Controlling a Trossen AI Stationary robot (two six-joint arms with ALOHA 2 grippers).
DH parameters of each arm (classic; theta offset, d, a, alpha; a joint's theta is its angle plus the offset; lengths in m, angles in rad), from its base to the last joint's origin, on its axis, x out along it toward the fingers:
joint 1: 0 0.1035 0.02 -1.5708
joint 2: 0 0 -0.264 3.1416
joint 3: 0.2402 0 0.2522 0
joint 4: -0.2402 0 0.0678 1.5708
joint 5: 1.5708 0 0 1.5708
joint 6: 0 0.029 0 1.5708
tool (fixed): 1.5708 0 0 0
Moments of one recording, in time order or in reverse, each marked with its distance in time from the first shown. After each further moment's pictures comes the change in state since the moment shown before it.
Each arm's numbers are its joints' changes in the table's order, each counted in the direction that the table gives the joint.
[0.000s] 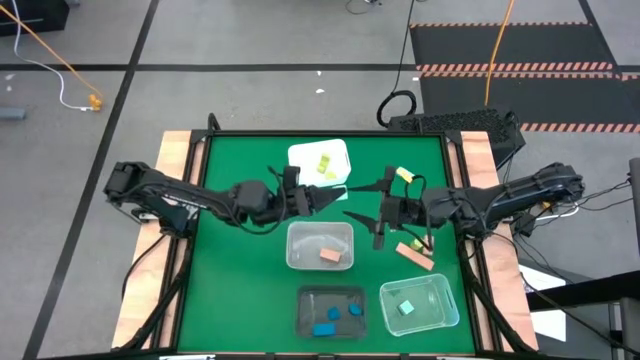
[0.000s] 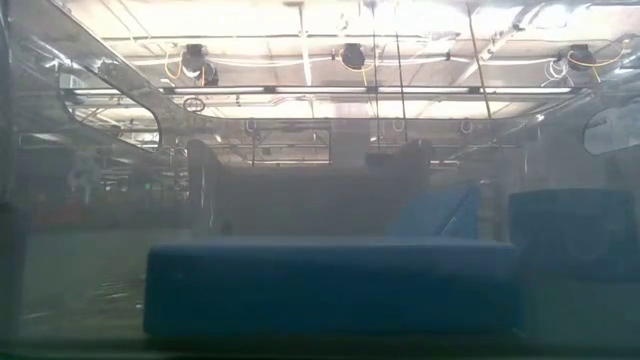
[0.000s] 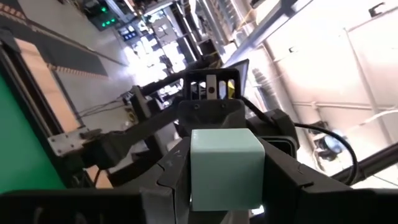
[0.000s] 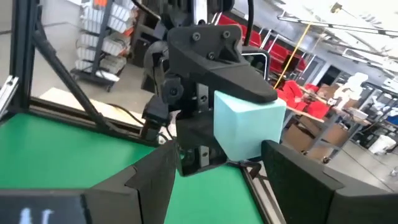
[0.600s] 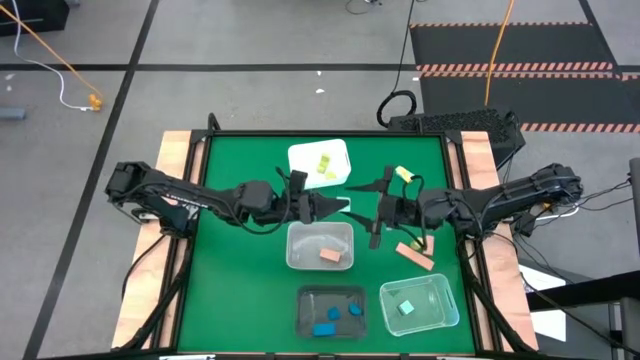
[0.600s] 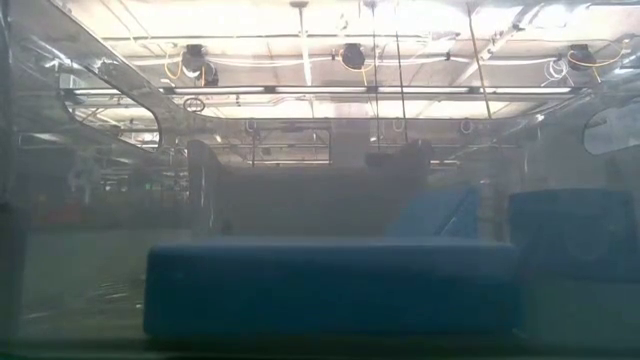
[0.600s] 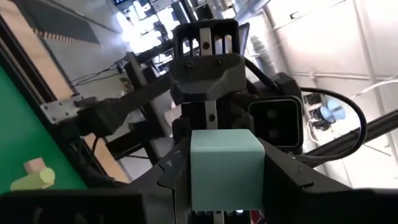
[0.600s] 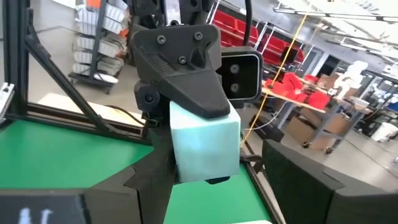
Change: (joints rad) left arm 0.001 0.000 0.001 -0.058 0.141 -0.031; right arm -0.021 0.001 0.000 0.013 0.033 0.050
